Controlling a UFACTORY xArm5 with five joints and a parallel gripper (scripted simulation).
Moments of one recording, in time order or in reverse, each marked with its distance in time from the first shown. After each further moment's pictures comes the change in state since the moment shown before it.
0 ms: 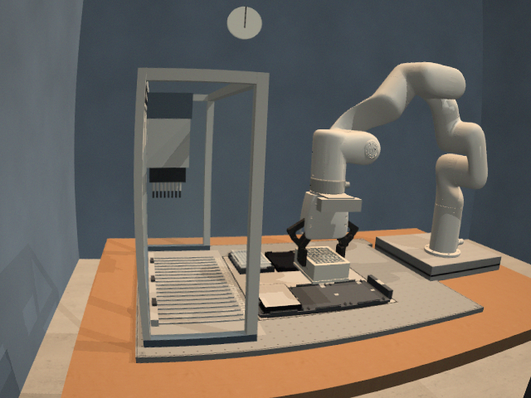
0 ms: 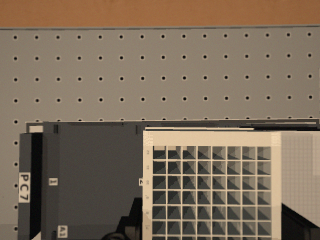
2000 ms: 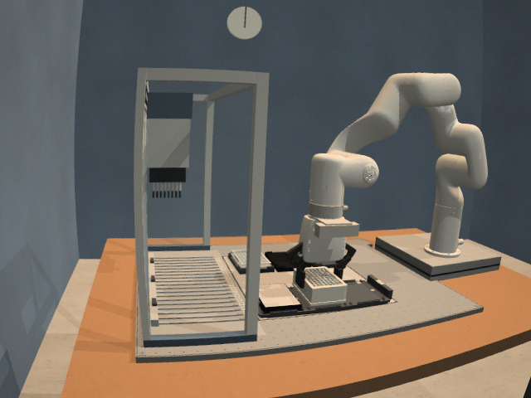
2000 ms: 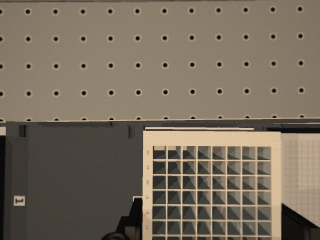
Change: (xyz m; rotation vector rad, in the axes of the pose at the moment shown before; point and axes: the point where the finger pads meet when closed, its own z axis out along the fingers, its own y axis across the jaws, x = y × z) arm 0.000 0.000 0.053 0.001 0.000 0.000
